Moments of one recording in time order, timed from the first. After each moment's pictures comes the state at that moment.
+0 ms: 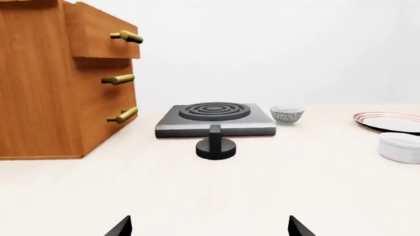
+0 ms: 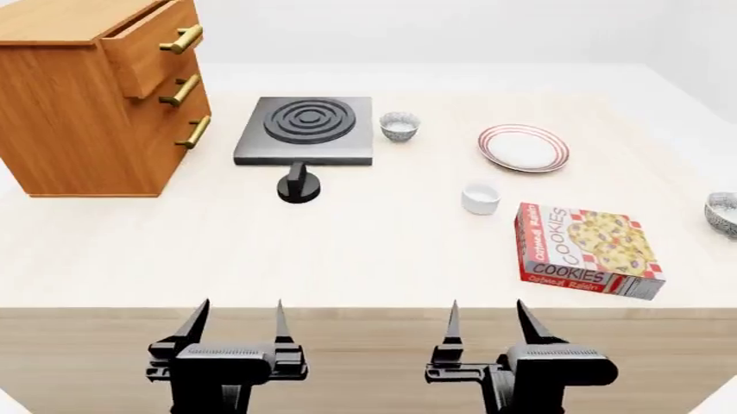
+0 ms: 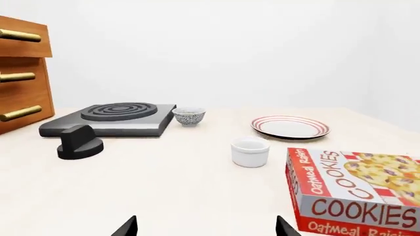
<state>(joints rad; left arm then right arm) 0.02 -0.06 0.06 0.03 -0.03 0.09 -0.08 -0.02 0.06 -0.07 -0.03 0.06 -0.10 0.07</state>
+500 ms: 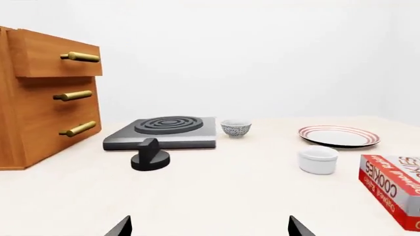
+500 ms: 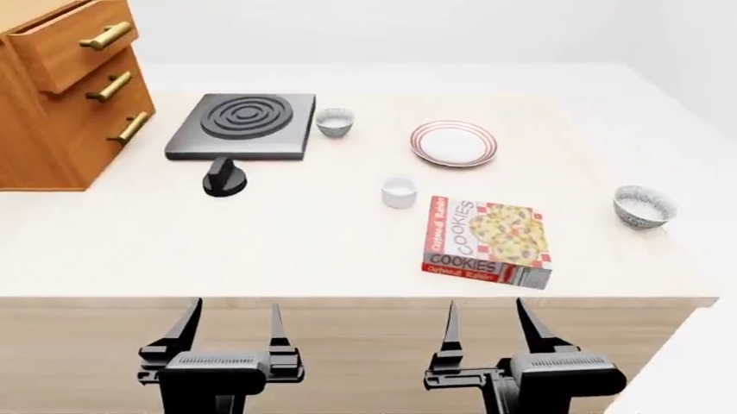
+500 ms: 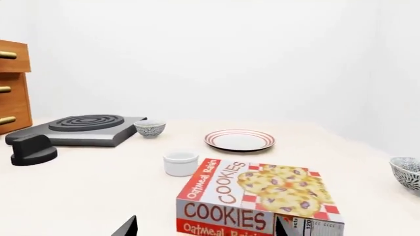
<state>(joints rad) 0.05 -0.10 0.10 0.06 -0.05 0.15 -0.13 -0.06 0.11 -0.12 -0.08 0.08 -0.15 0.09</state>
